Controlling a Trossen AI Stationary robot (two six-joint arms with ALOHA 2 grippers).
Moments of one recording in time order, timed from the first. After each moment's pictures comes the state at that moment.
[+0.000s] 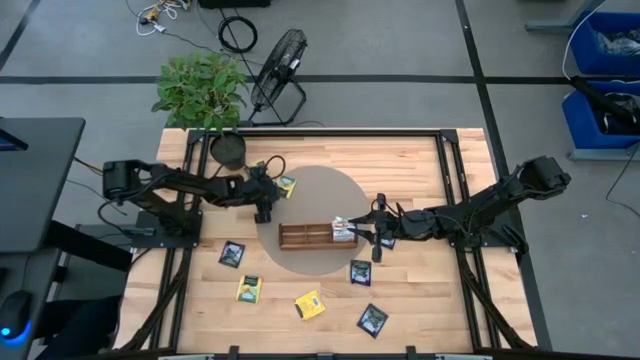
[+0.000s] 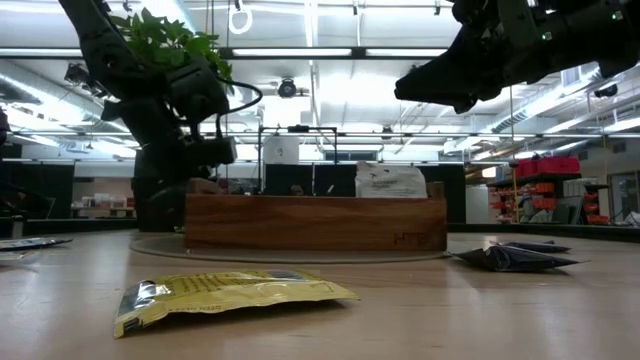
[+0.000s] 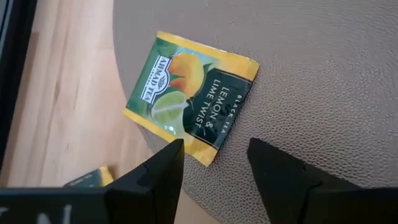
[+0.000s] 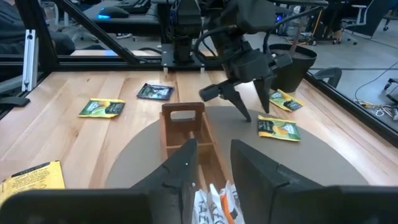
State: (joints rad) left arm 0.24 1.50 0.50 0.03 -0.28 0.31; right arm 0.29 1.33 0.45 0.64 0.41 0.05
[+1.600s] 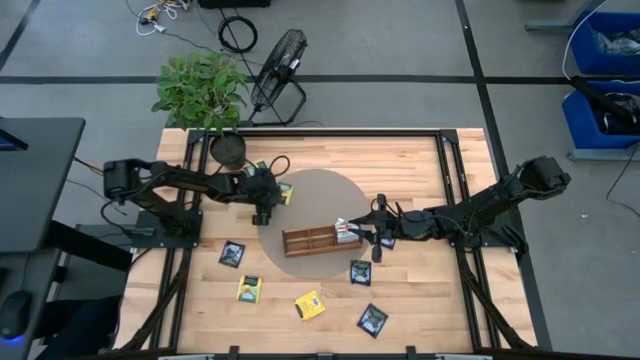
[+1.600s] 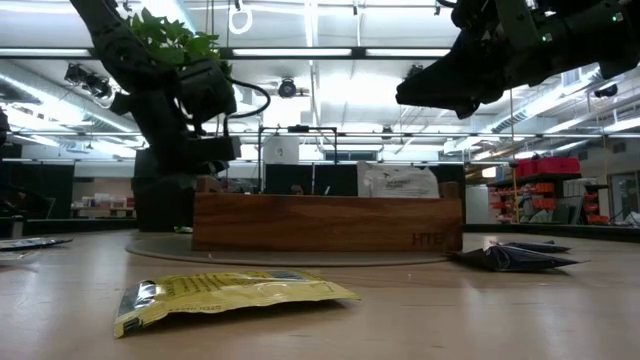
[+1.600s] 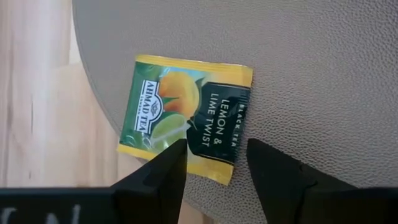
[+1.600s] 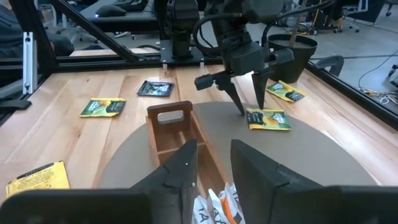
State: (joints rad) left arm 0.28 1.51 0.57 -0.07 -0.15 0.42; right arm 0.29 1.33 0.45 0.62 0.41 0.10
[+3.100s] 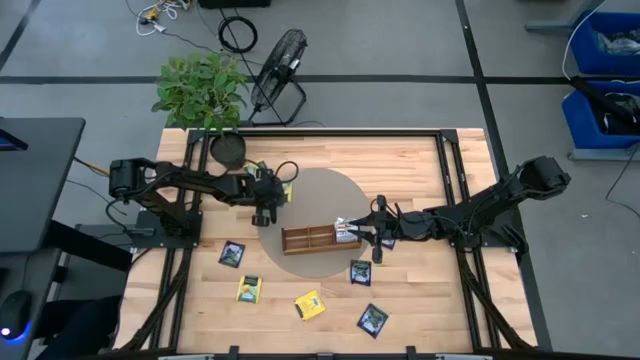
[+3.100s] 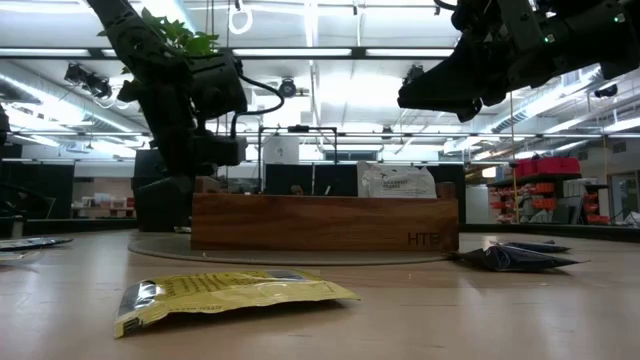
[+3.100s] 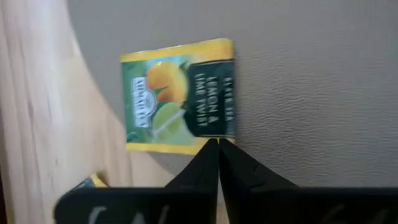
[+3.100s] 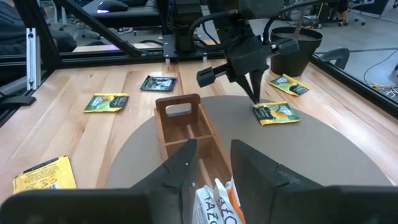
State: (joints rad) left arm 0.21 1.54 0.67 -0.24 -0.29 0.41; right arm 0.29 1.33 0.45 0.60 0.40 0.12
